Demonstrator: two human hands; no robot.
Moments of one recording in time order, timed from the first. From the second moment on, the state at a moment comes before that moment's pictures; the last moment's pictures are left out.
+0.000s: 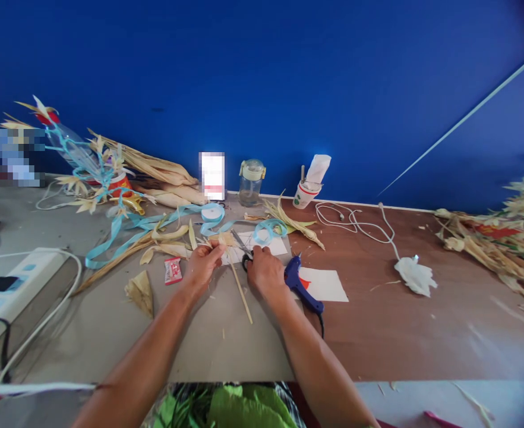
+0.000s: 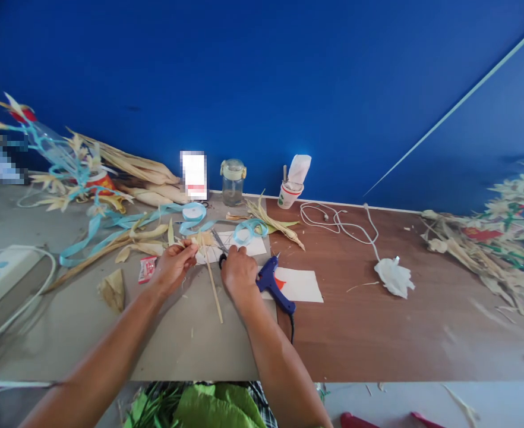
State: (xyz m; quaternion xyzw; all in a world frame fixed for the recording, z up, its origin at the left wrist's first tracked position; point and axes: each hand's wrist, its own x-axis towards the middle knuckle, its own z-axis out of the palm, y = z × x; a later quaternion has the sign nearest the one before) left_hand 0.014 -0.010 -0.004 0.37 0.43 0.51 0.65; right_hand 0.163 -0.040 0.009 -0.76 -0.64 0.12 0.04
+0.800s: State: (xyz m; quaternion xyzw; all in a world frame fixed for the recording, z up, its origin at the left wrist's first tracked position) left_hand 0.013 -0.009 -0.007 0.38 0.42 0.49 0.66; right_hand 0.196 -0.026 0.008 -0.47 -0.26 0.70 0.46
